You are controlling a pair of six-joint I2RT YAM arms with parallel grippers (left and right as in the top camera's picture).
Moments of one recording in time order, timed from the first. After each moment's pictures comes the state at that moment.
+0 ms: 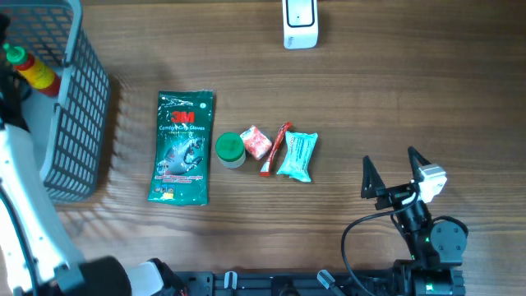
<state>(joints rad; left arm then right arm) 0.48 1.52 1.68 -0.50 -0.27 -0.45 -0.03 0.02 0.01 0.02 -0.28 0.15</state>
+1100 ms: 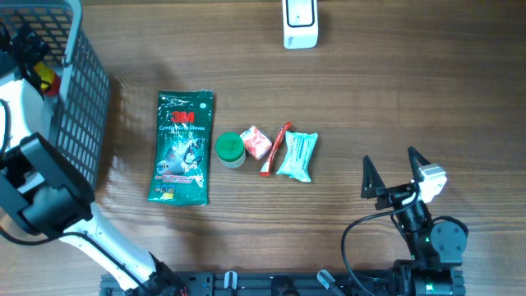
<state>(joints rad) 0.55 2.11 1.68 -0.11 -0.11 -0.17 -0.03 0.02 0.01 0.02 -0.28 0.15</state>
